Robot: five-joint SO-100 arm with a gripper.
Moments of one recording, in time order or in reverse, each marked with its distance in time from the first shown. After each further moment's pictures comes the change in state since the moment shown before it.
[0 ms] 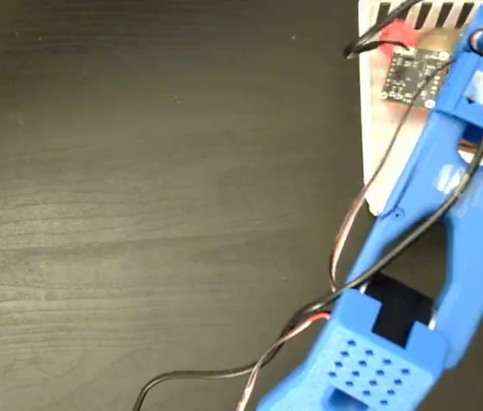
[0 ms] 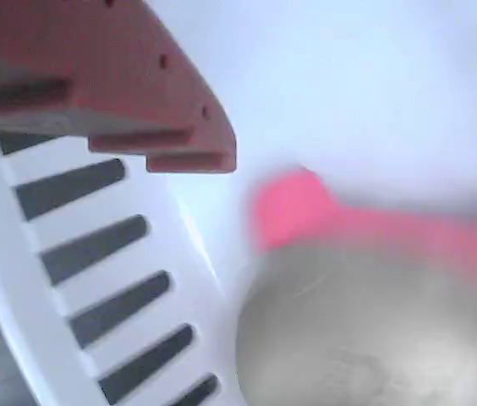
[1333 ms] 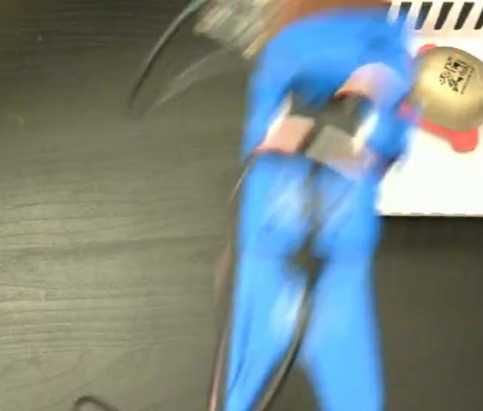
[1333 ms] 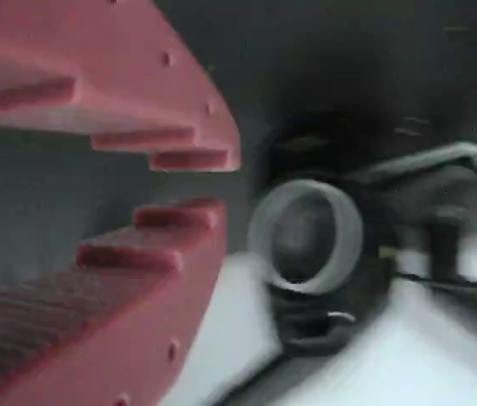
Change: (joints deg) arm -24.4 51.3 53.4 -51.5 18.0
